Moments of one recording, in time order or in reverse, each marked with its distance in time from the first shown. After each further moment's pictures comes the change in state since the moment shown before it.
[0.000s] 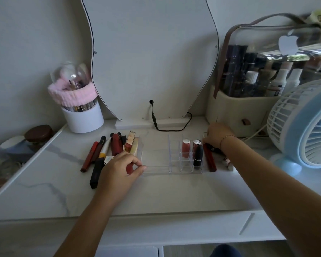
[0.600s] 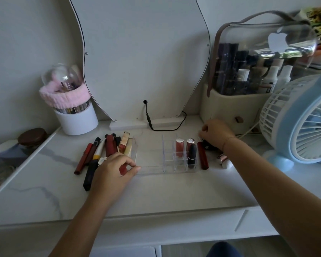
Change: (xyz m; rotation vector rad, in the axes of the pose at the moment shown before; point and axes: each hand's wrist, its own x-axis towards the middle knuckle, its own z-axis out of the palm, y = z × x) left_hand 0.000 0.000 0.000 0.015 0.005 0.004; right_hand -0.005 0.017 0.001 0.178 0.154 -0.090
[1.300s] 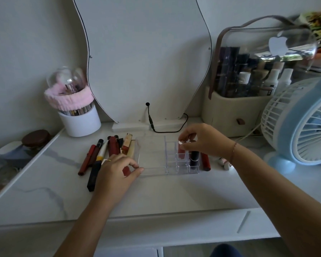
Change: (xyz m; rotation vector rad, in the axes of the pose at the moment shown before) left_hand 0.002 0.000 -0.003 0.039 0.010 0.083; right_hand -0.047 -0.044 -0.021 0.264 -0.158 -0.474
